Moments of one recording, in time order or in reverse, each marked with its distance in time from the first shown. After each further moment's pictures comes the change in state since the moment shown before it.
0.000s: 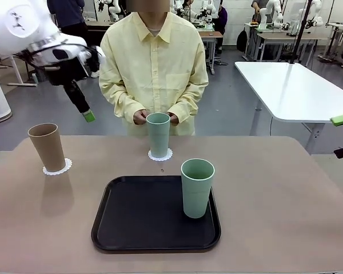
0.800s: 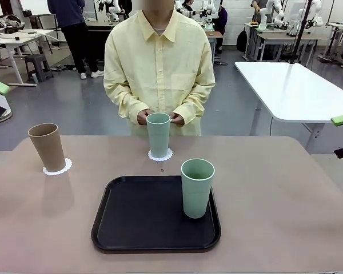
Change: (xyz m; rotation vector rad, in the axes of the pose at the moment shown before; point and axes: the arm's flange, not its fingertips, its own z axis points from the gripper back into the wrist) left arm -0.215 0.047 0.083 -0.665 -0.382 0.683; right arm 0.000 0.000 0.001 0.000 -0.002 0.000
